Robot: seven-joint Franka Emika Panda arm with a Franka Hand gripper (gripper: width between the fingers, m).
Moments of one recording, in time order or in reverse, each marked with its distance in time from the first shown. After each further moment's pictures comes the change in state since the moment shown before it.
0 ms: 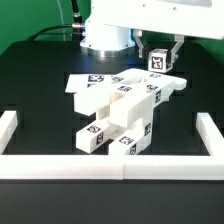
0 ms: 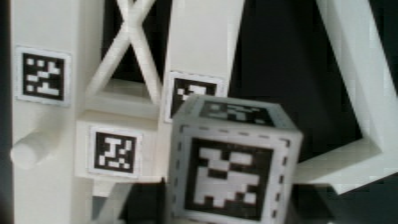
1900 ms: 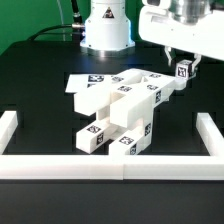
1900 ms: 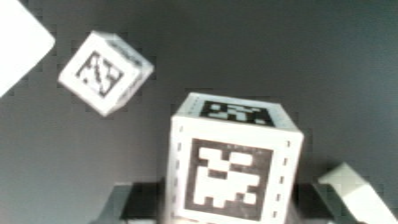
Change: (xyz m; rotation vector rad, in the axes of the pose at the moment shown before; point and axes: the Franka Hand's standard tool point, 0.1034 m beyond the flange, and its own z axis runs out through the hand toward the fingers) arm -0.132 -0.011 0.051 0.011 -0.083 0.228
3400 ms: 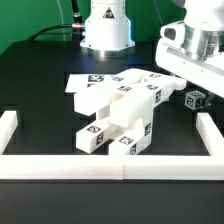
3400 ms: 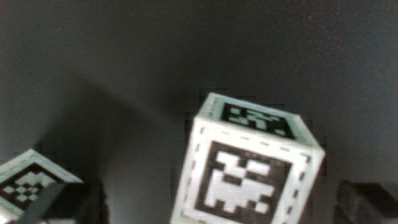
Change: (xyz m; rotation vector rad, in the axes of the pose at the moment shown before) arm -0.042 -0.017 0.094 -0.072 0.031 0.194
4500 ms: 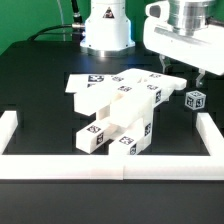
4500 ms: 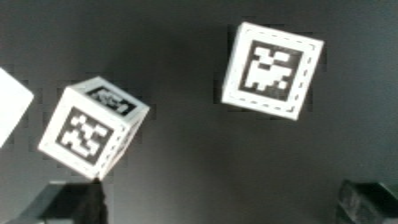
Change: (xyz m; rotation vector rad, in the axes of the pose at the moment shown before) arm 0.016 0.016 -0.043 0.063 -0.008 0.021
